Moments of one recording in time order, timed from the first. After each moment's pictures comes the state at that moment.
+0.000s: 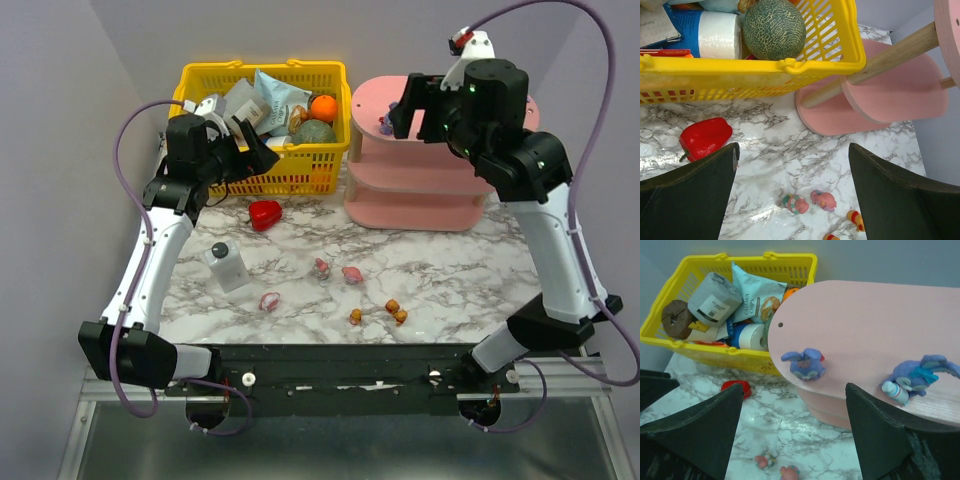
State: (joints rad) left arm -0.16 1.32 1.41 -0.47 0.31 -0.47; right arm 0.59 1.62 2.32 -0.95 0.31 0.23
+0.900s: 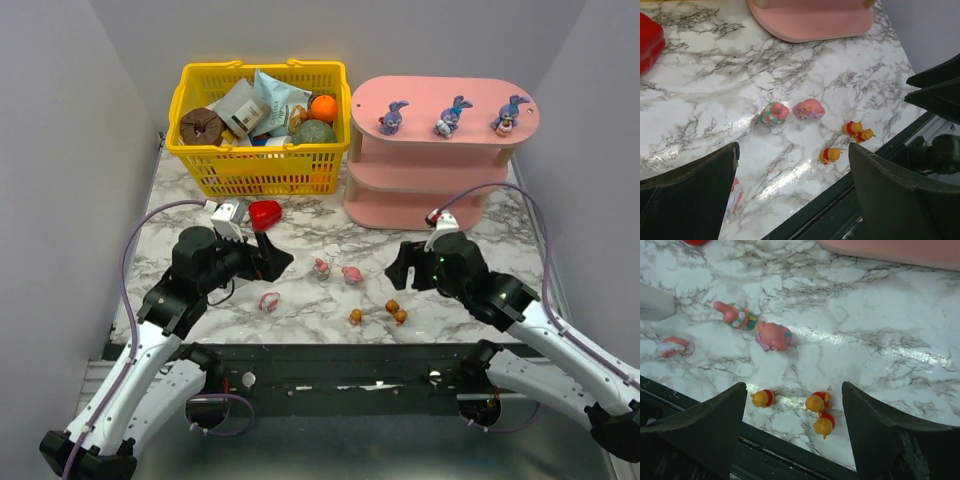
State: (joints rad) left arm -0.42 0.68 0.74 -0.41 0.30 -0.45; right arm 0.70 0.78 0.78 -0.58 0.15 0.47
